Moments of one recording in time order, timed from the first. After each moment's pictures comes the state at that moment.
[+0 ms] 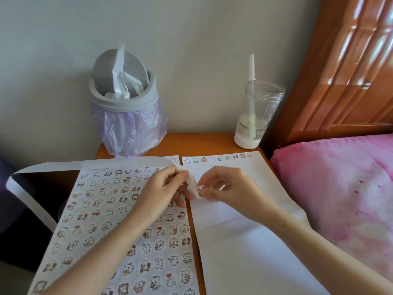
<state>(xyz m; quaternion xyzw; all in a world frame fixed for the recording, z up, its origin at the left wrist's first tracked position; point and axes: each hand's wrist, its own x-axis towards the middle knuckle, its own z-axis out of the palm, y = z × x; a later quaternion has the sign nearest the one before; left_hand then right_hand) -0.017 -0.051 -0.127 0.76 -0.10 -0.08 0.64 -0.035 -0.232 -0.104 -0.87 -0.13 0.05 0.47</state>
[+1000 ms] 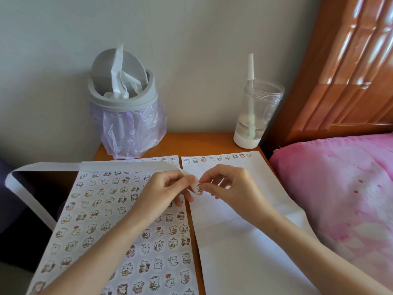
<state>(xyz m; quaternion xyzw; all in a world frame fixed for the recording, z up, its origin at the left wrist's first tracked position) -0.022 -0.052 -0.118 0.76 -0.12 -0.11 0.63 -0.039 -0.229 -0.108 -0.88 -0.13 -0.04 0.46</state>
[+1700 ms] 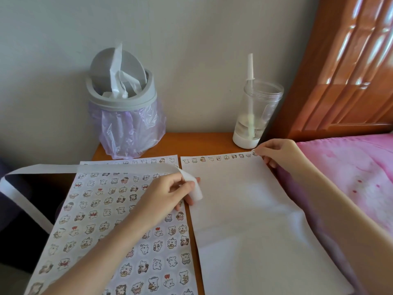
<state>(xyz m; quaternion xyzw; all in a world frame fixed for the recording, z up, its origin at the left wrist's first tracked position) -0.024 -0.050 -0.126 0.82 -0.13 -0.10 0.54 0.027 -0.342 -0.102 -0.87 0.10 -0.07 0.48</state>
